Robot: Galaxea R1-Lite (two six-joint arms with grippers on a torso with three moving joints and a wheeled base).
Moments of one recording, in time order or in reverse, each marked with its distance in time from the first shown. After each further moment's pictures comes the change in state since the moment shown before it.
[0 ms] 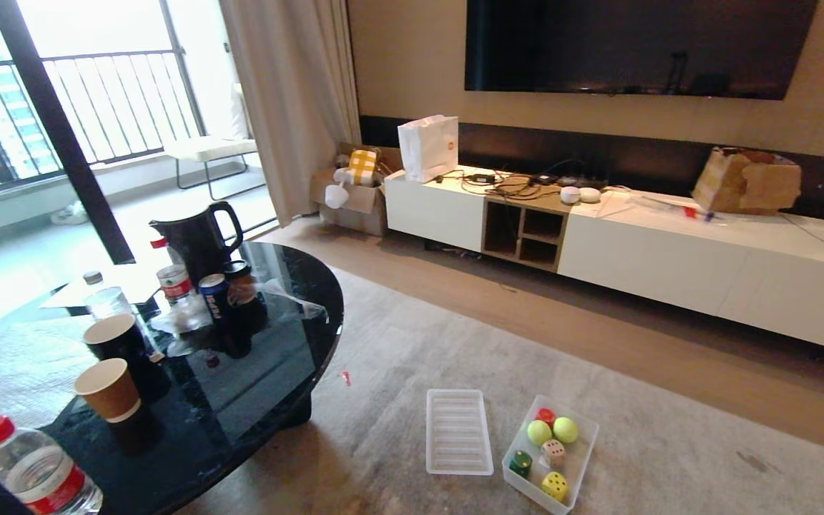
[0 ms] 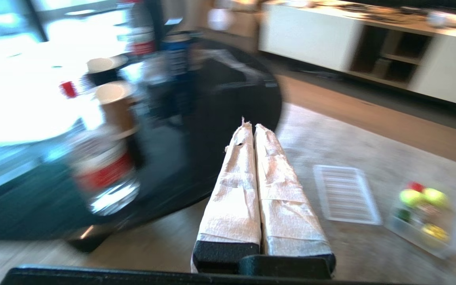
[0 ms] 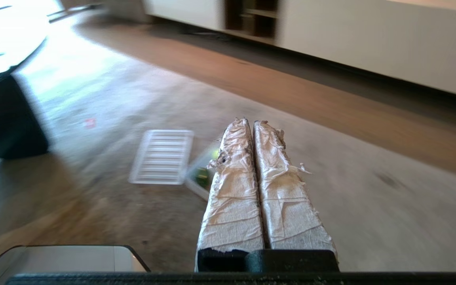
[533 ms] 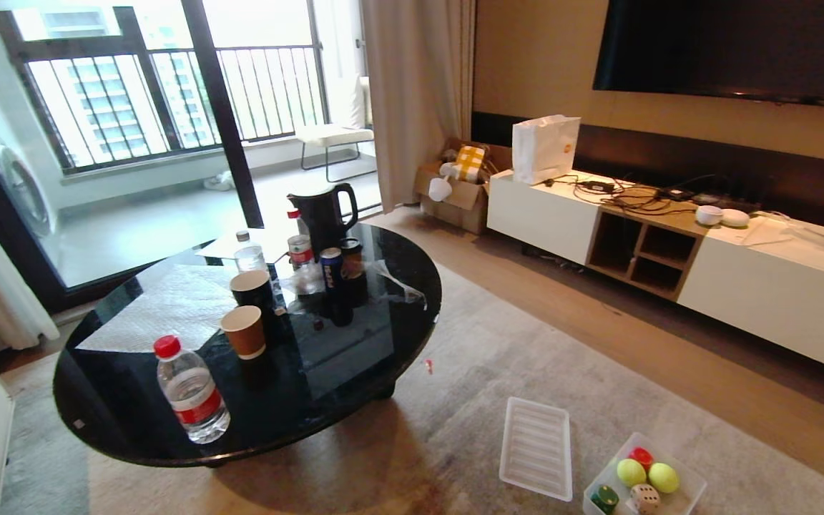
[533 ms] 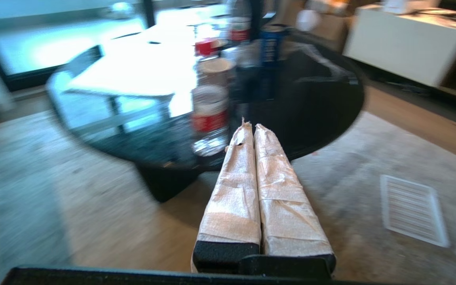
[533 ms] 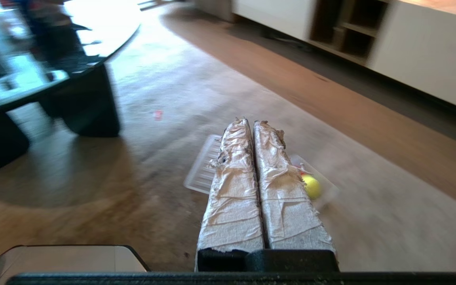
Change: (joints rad) left arm 0.000 0.000 0.000 0.000 0.000 -0.001; right arm -0.001 0.000 0.000 0.000 0.000 0.001
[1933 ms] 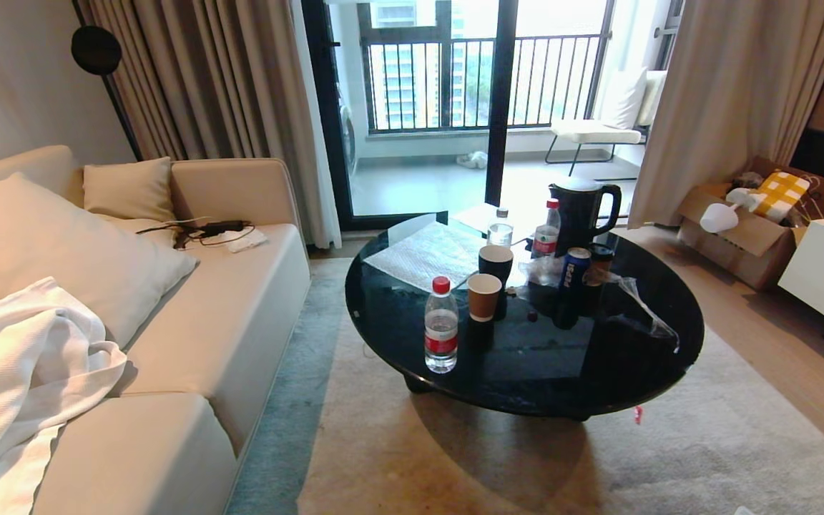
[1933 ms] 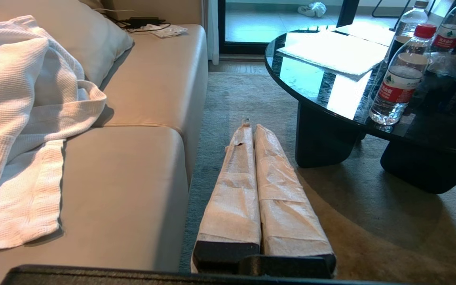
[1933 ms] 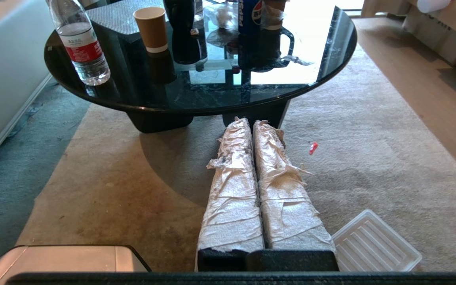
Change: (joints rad) left arm 0.000 0.000 0.000 0.000 0.000 0.000; right arm 0.000 0.000 -0.001 0.000 0.002 0.003
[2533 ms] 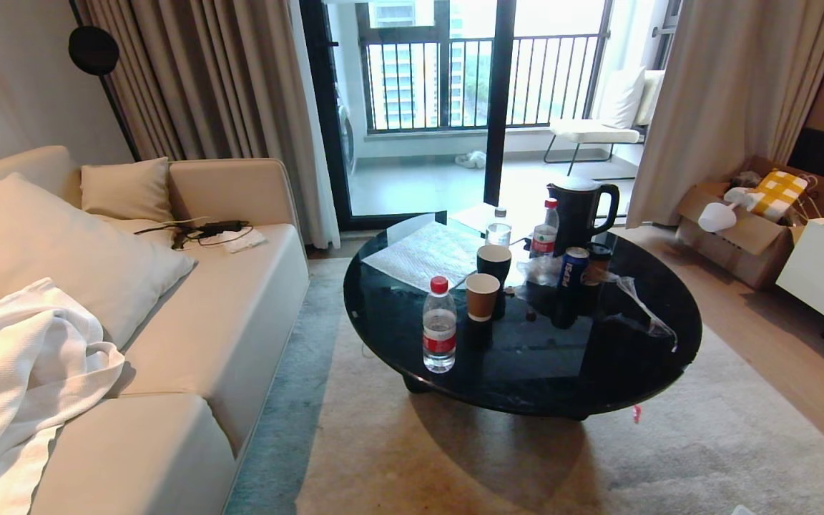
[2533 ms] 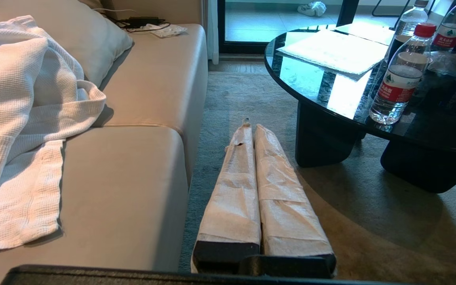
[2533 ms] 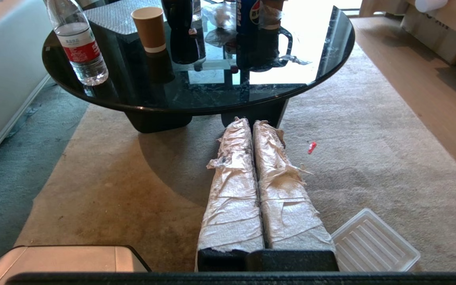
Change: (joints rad) left arm 0.000 0.000 0.000 0.000 0.000 0.000; right arm 0.000 0.000 0.000 -0.001 0.000 0.000
